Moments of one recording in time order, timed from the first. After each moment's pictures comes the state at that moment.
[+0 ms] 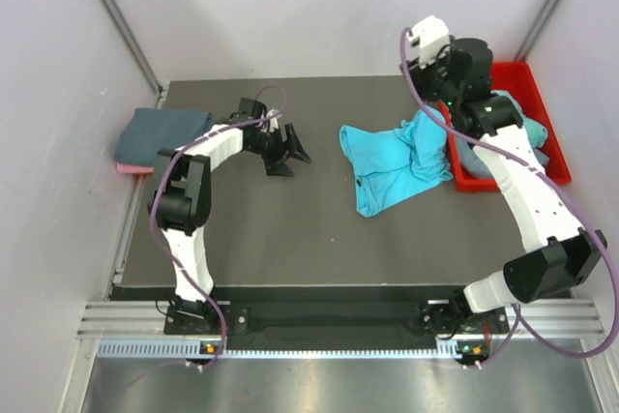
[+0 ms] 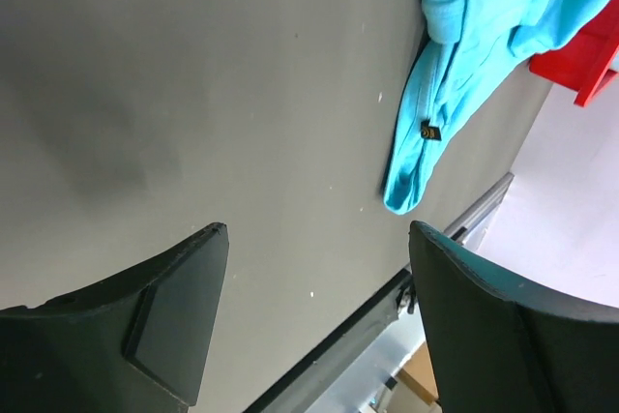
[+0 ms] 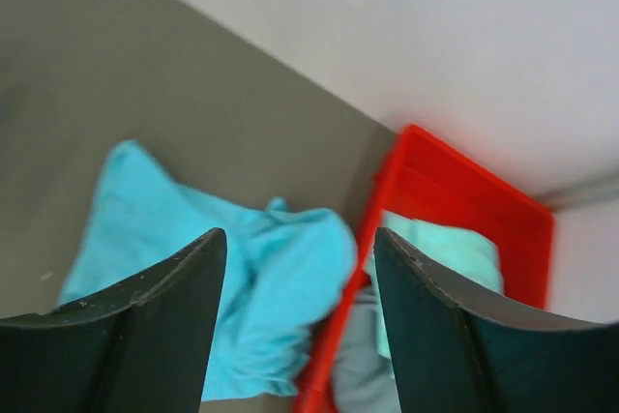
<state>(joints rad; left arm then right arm) -0.23 2.01 1.43 -0.49 0.67 -0.60 0.30 1.45 1.61 -0.46 0.10 -0.40</state>
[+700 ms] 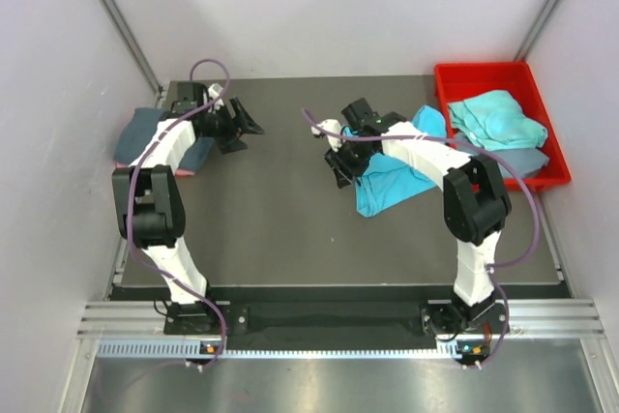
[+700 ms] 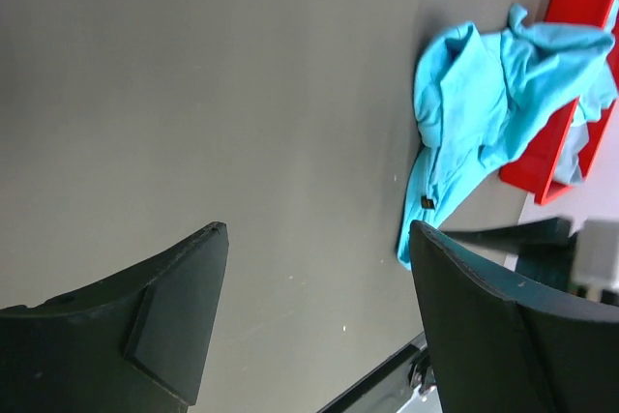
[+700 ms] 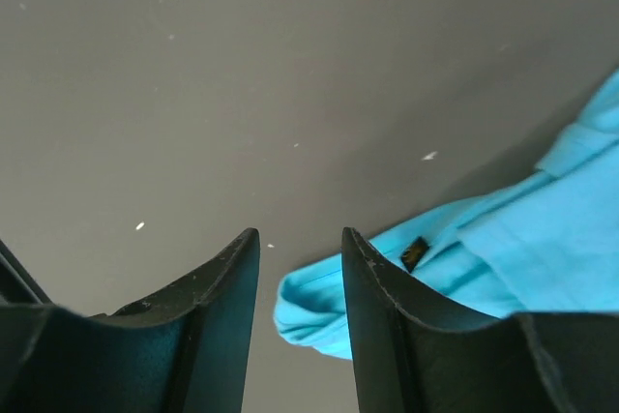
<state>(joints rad) 0.03 1.84 1.46 -0.50 0.61 -0.52 0.57 1.95 1.58 -0.77 -0.37 -0.34</state>
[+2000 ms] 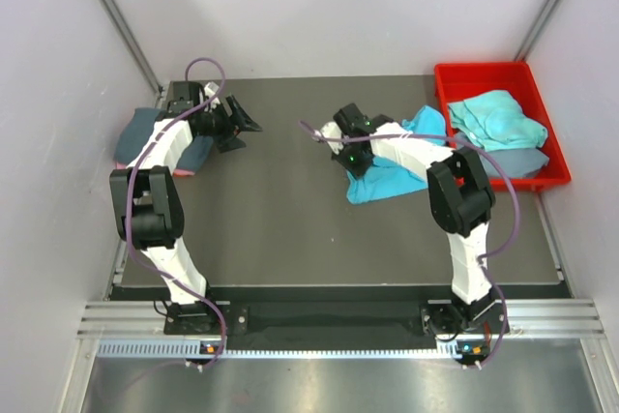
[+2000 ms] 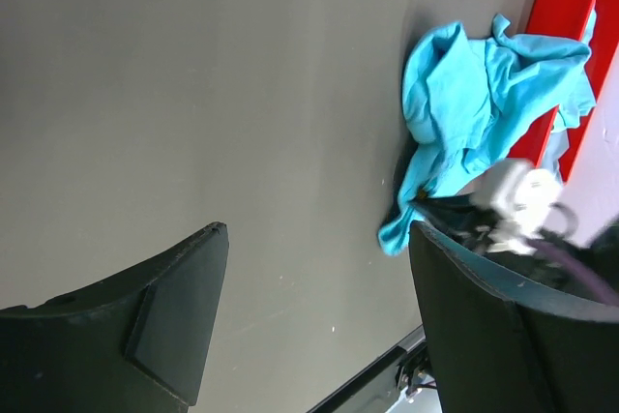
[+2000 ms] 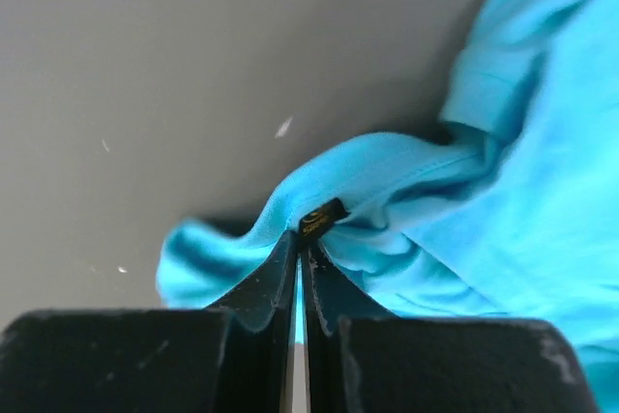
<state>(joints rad) 0.06 1.83 1.46 -0.50 0.63 -0.55 0.59 2.05 1.57 -0.76 -0.02 -0.36</state>
